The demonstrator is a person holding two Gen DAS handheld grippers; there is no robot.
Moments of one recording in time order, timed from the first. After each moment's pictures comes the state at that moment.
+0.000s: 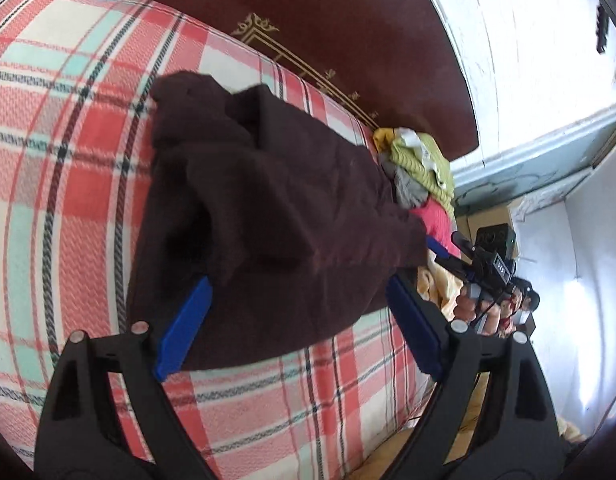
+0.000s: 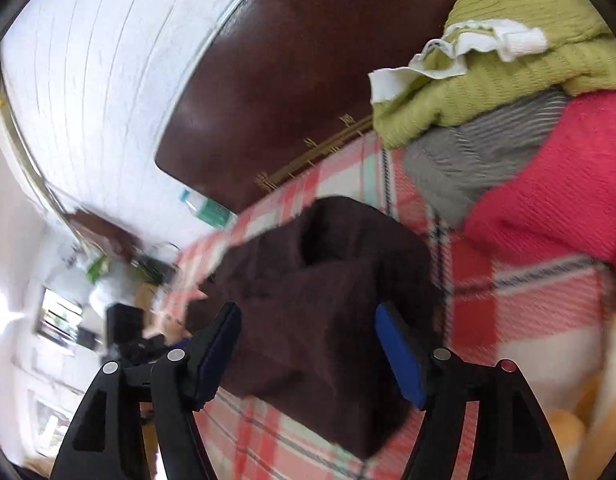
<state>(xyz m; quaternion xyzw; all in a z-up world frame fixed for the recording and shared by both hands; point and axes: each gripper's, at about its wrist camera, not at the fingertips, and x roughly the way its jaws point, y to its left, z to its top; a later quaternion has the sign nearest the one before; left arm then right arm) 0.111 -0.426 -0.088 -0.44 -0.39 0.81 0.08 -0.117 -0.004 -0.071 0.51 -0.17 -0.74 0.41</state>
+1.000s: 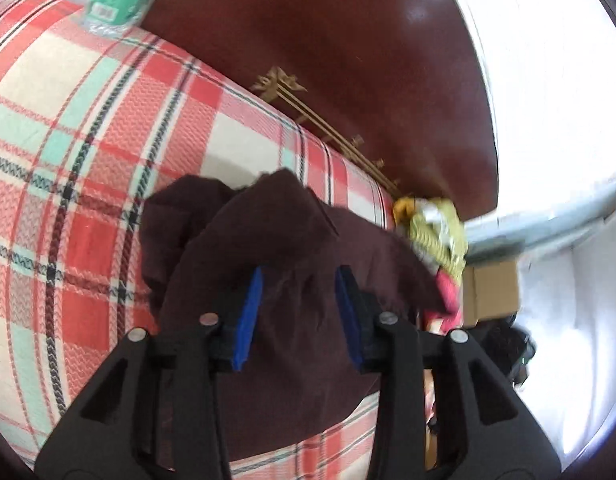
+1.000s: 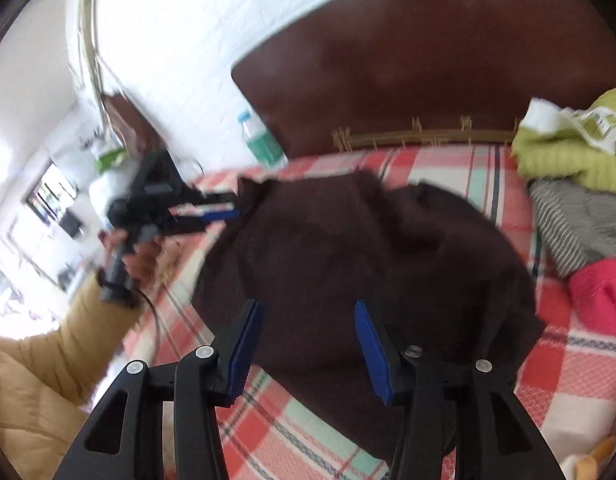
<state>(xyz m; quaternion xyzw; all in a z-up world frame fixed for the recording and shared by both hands) 0.049 -0.466 -0.075 -0.41 -0.42 0.81 0.04 -0.060 -0.088 -0.065 0.45 0.00 -0.73 0.51</state>
